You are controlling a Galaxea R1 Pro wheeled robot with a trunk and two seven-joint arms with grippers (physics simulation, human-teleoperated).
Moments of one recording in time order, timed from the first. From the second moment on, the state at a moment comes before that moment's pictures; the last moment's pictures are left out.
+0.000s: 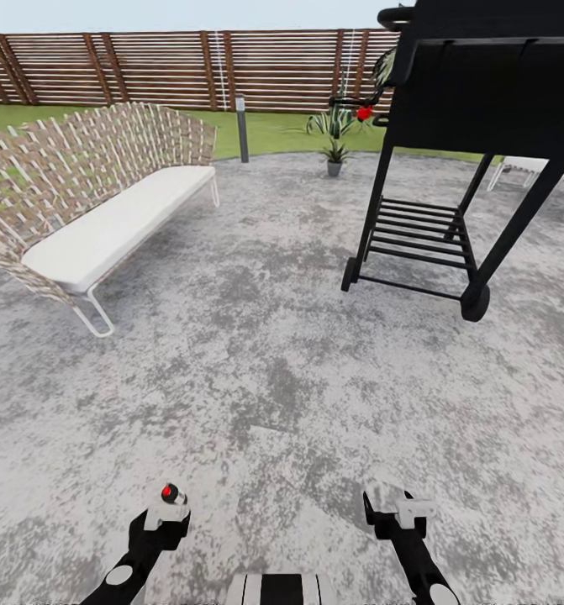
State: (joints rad) left arm -0.44 0.06 0.00 -0.33 -0.02 -0.29 0.01; right arm -0.30 -0.02 0.00 -0.59 0.01 -0.47 0.00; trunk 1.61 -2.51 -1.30
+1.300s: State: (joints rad) left arm -0.44 0.06 0.00 -0.33 -0.02 -0.29 0.01; right arm -0.30 -0.02 0.00 -0.58 0.01 -0.47 0.00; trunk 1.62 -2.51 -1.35
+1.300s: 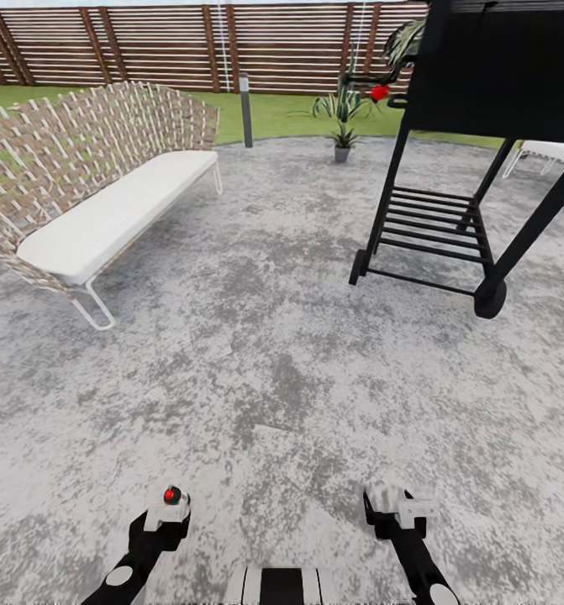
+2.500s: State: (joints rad) left arm -0.44 0.06 0.00 -0.34 -0.02 -0.29 0.01; right arm -0.30 -0.02 0.00 -0.59 0.01 -0.47 0.00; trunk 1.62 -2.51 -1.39
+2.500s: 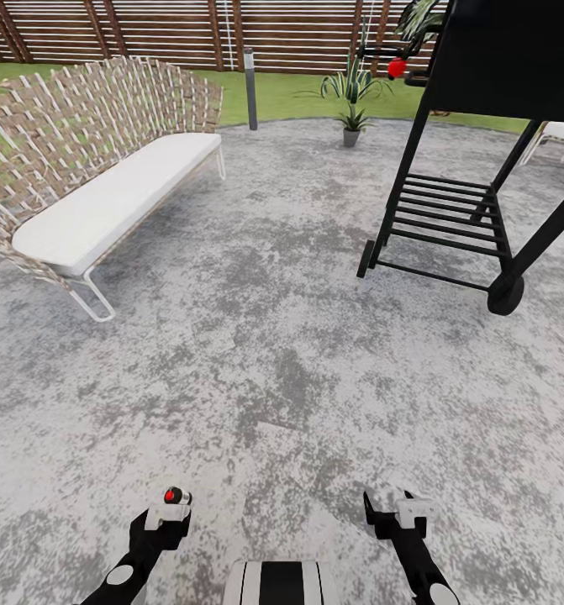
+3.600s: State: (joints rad) left arm -0.44 0.06 0.00 -0.33 -0.02 -0.29 0.01; right arm -0.30 -0.02 0.00 -0.59 0.01 -0.47 0.00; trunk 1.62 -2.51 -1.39
